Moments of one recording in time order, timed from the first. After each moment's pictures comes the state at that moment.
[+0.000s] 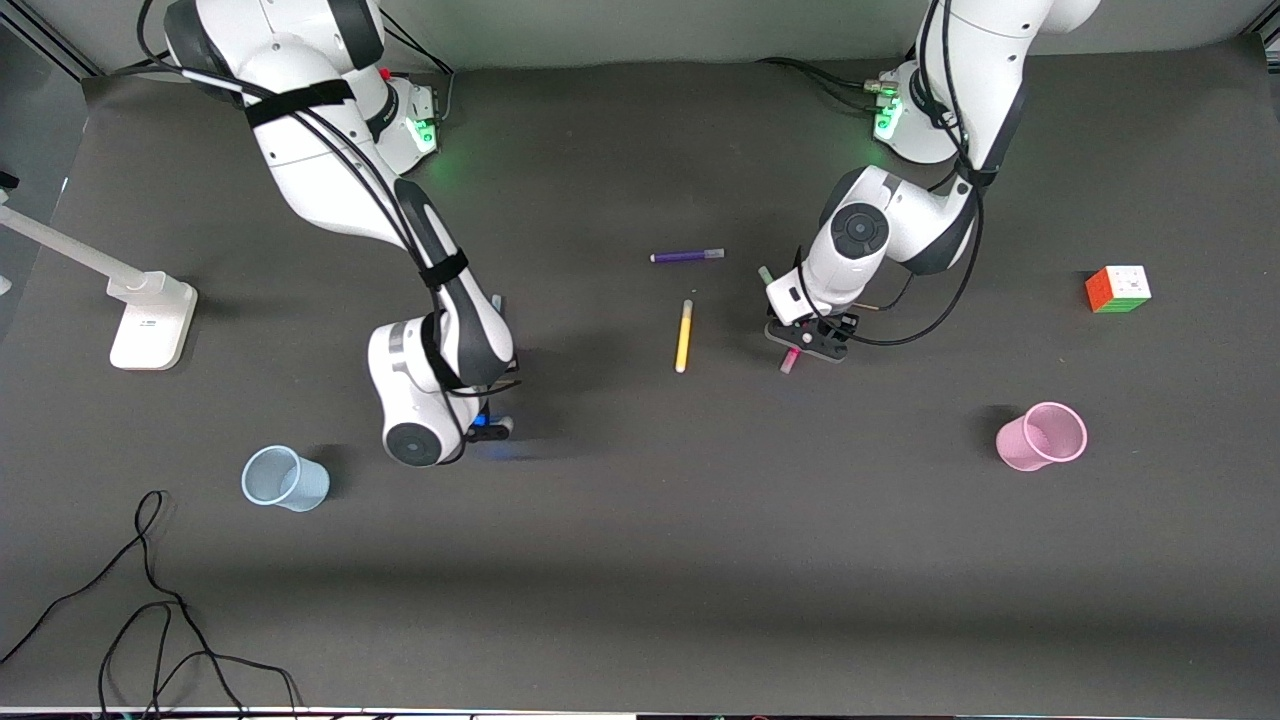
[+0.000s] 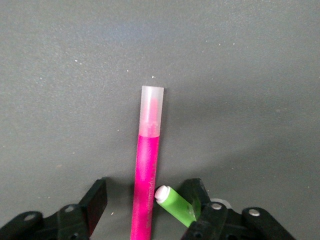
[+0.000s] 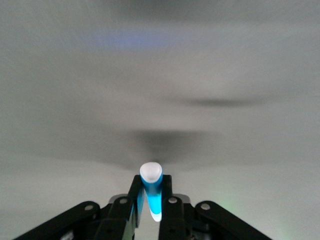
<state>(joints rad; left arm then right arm) -0.45 0.34 -0.11 -2.40 0.00 2.74 -0.17 0.52 0.76 -0.21 -1.59 0.36 1.69 0.17</state>
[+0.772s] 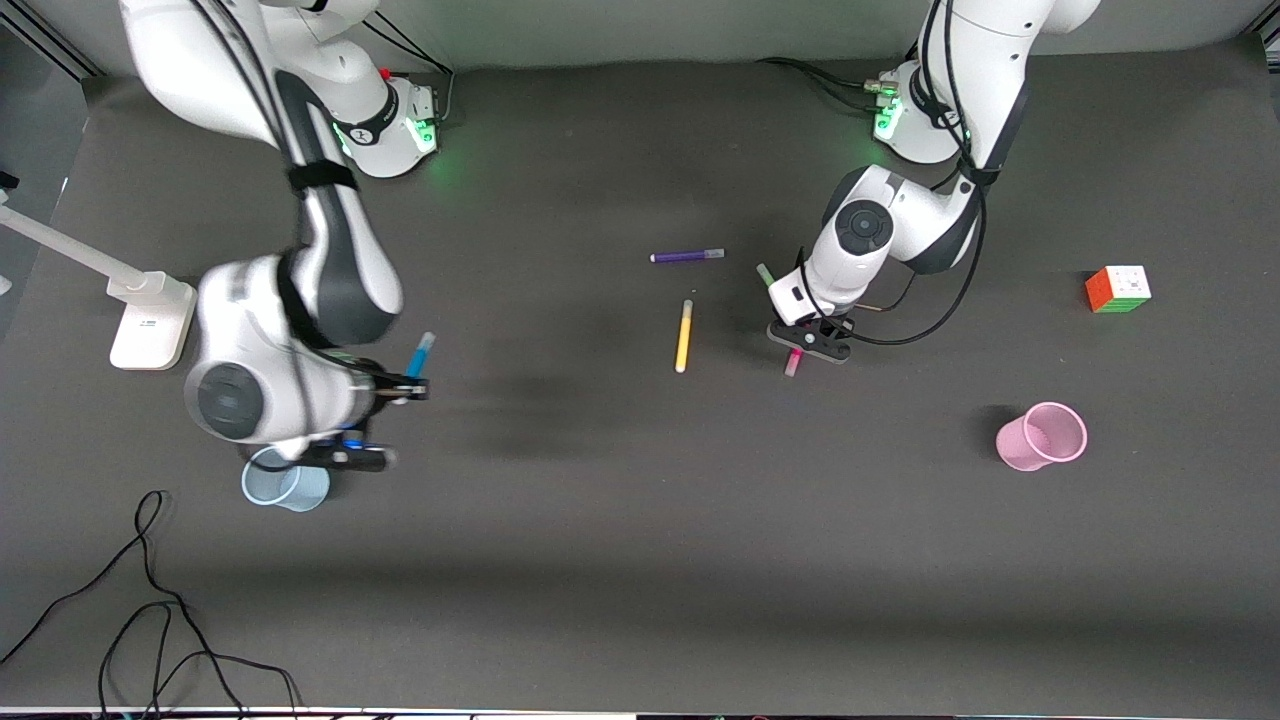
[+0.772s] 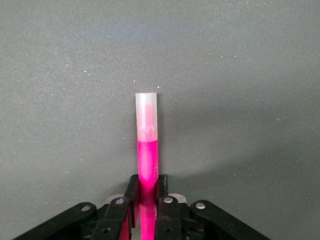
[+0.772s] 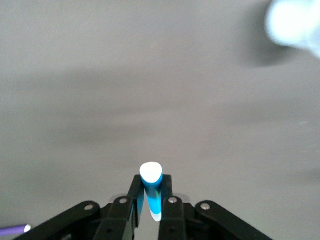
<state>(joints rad) -0.45 0.34 -0.10 -2.41 0.00 2.76 -0.17 0.52 0.45 -0.37 -1.57 0.20 1.68 0.24</state>
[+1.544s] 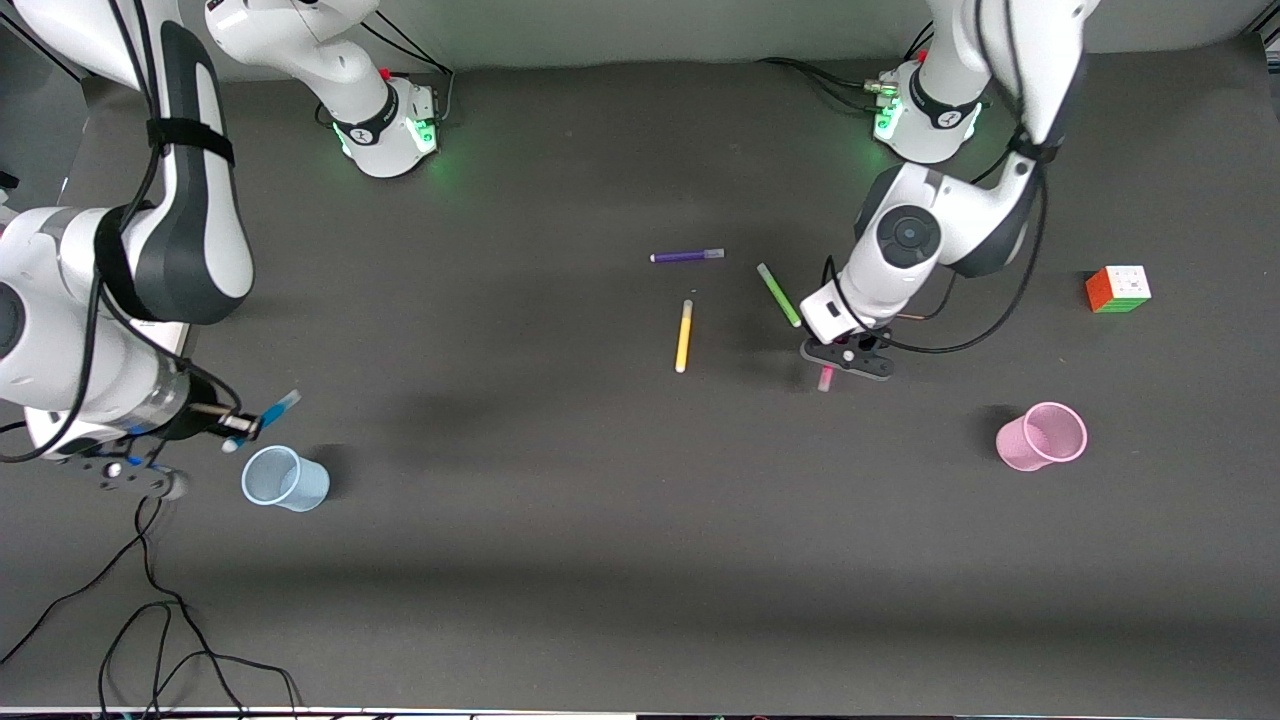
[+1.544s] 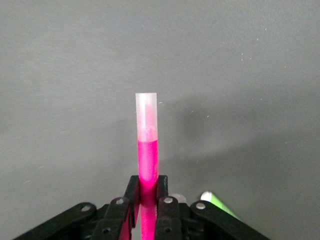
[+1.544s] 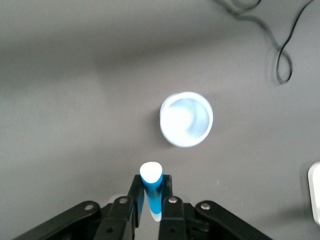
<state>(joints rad) -0.37 0.20 -0.08 -2.26 0.02 2.42 -0.14 0.51 0.37 -0.56 -1.59 0.08 1.94 0.24</state>
